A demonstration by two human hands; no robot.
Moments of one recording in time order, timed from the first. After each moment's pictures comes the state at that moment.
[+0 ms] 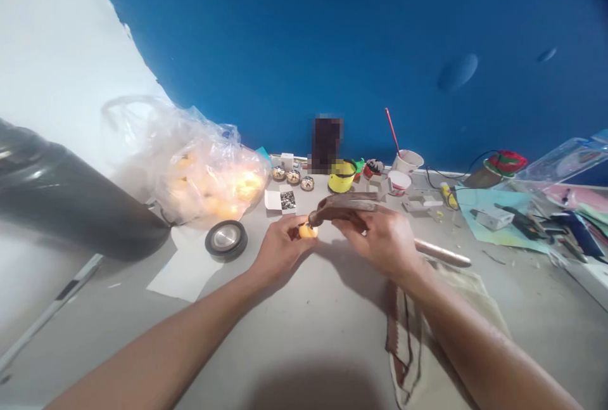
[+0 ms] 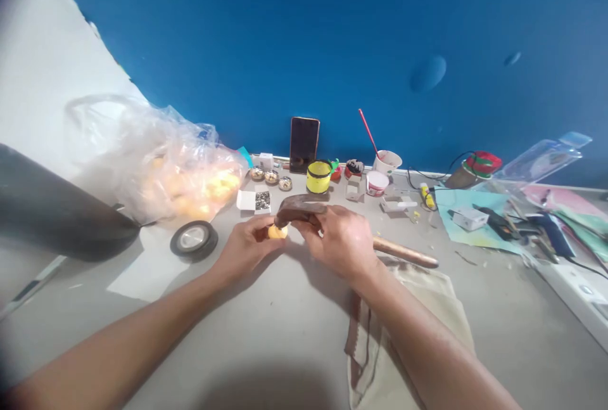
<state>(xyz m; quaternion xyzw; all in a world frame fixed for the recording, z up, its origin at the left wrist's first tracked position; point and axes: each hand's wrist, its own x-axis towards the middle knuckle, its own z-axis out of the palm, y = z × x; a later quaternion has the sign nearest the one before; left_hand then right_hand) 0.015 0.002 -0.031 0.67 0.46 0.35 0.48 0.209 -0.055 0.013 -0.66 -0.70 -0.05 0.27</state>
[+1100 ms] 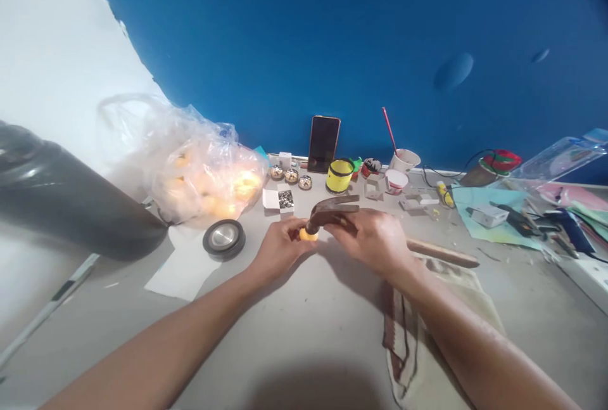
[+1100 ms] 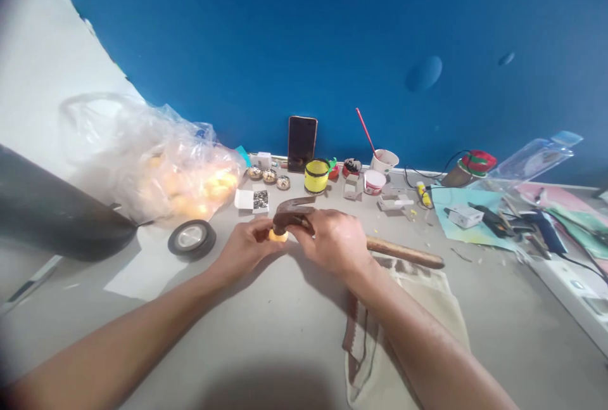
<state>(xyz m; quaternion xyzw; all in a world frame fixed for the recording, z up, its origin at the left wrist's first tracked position) 0.015 0.002 -0.037 0.66 0.44 0.32 0.51 0.207 -0.058 0.020 -0.68 -0.70 -0.03 0.23</state>
